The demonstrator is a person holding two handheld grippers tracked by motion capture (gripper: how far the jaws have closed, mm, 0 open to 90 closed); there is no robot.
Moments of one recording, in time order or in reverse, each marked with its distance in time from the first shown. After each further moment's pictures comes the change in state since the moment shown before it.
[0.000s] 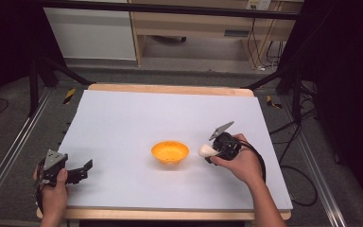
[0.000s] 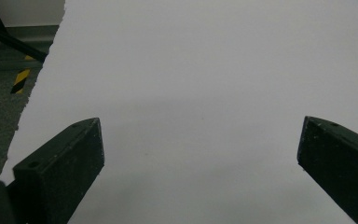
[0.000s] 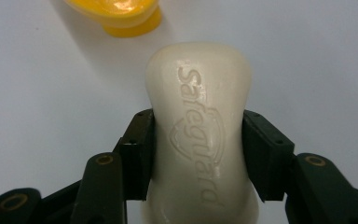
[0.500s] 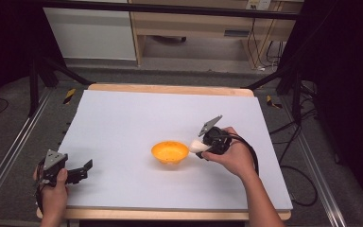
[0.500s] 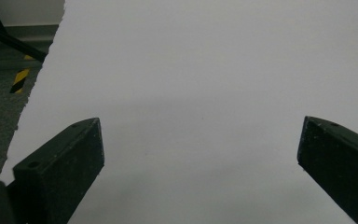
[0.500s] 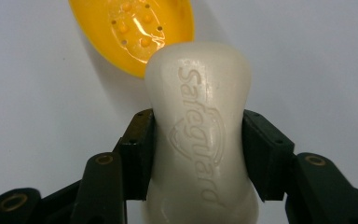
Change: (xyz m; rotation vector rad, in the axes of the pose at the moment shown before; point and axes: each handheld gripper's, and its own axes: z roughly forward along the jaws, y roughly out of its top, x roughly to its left) left arm 0.000 0.000 0.000 -0.001 -0.002 -0.002; right arm 0.009 0.034 -0.001 -0.018 0.015 -0.125
